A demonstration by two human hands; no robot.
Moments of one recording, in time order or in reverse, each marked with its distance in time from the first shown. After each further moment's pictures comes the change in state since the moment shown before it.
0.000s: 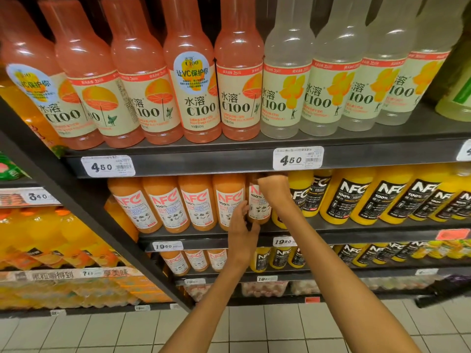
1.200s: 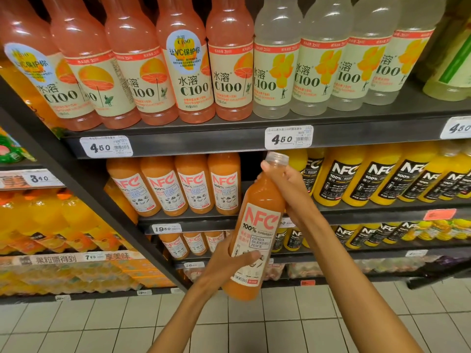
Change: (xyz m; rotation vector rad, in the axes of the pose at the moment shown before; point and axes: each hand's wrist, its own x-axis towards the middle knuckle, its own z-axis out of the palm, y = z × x) left_hand -0.081 -0.002 -0.056 -0.231 -0.479 -0.292; right_hand -0.068 0.039 0.017 1.433 0.051 -0.036
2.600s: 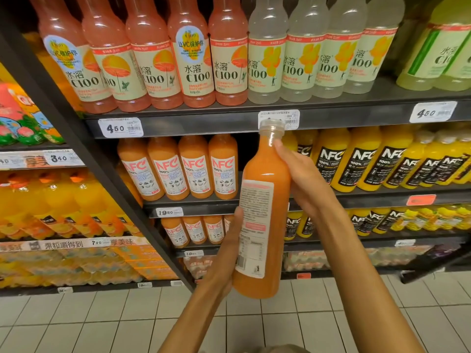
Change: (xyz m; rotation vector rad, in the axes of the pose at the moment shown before) left_hand -0.066 0.026 0.045 -0.419 0.024 0.044; right_hand -0.077 -0.047 -0.001 0.017 -0.108 -0.004
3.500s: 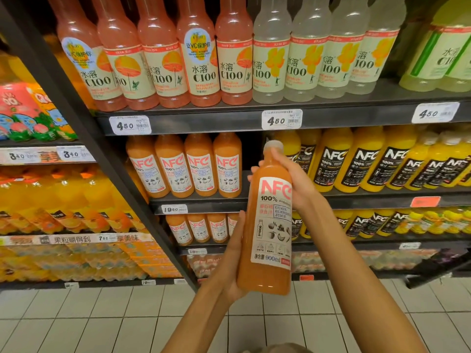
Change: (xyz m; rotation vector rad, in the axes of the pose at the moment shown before) left_hand -0.017 -0.007 0.011 -0.367 -0.079 -0.366; right_hand 0.022 0.030 -0.006 0.394 -0.060 0.329
